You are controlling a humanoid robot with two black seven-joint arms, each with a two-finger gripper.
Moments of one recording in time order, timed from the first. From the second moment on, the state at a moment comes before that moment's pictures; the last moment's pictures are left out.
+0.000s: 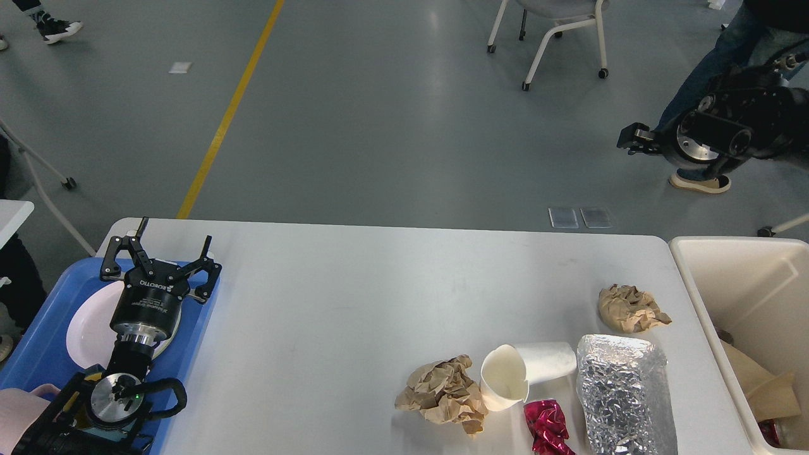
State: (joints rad) left arm -0.24 0.15 -1.43 -0.83 0.12 -0.57 -0.18; right arm 1.72 -0.30 -1.12 0.71 -0.11 0.40 -0.29
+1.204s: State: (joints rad) left arm -0.24 0.15 -1.43 -0.83 0.12 -0.57 -0.18; right arm 2.49 -0.19 -1.27 1.47 0.18 0.96 -0.29
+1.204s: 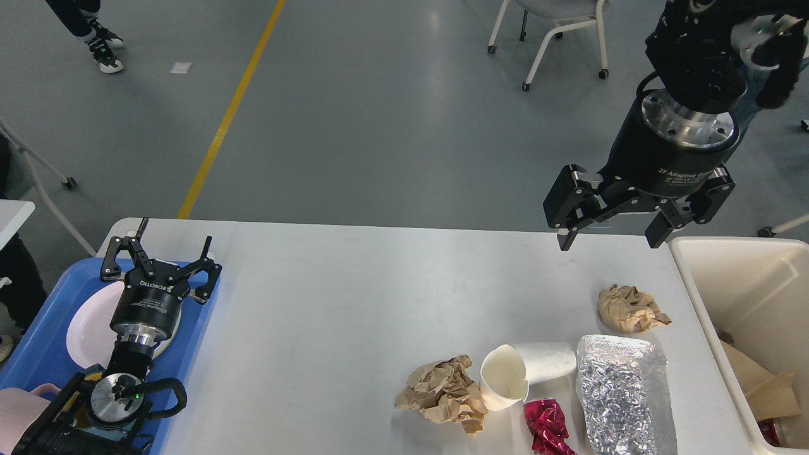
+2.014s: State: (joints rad) left arm -0.23 0.15 -1.43 -0.83 0.12 -0.57 -0.19; right arm 1.89 -0.52 -1.22 1.45 -0.06 0.58 -0.27
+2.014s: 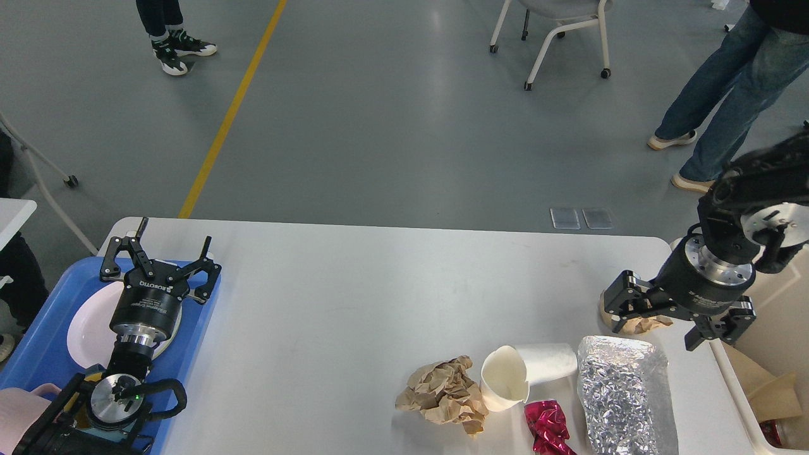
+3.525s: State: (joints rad) left arm -0.24 0.15 -1.43 -0.83 0.12 -0.57 -0.19; right arm 1.15 -0.53 -1.08 1.15 -0.38 0.05 -0.02
